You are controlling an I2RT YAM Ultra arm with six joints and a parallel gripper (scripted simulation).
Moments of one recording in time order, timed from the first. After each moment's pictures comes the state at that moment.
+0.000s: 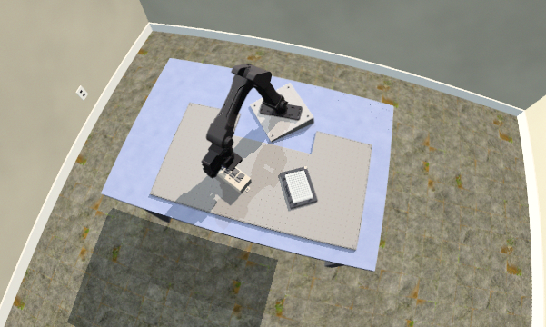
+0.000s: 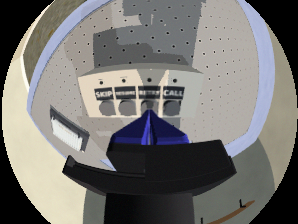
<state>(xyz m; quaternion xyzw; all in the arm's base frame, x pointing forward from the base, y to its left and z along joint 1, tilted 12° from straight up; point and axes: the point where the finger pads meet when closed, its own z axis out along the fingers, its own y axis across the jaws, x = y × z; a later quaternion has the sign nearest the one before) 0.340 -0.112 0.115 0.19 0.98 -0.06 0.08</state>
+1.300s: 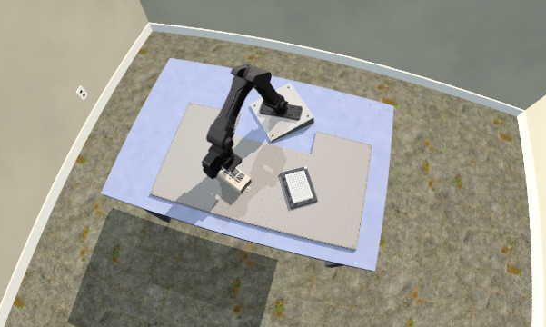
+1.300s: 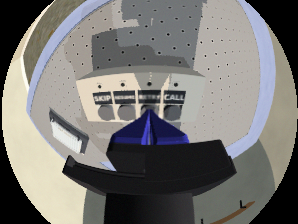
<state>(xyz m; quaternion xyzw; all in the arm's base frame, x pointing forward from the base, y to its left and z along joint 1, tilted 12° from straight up) 0.344 -0.114 0.109 0.19 0.98 -0.06 0.09</state>
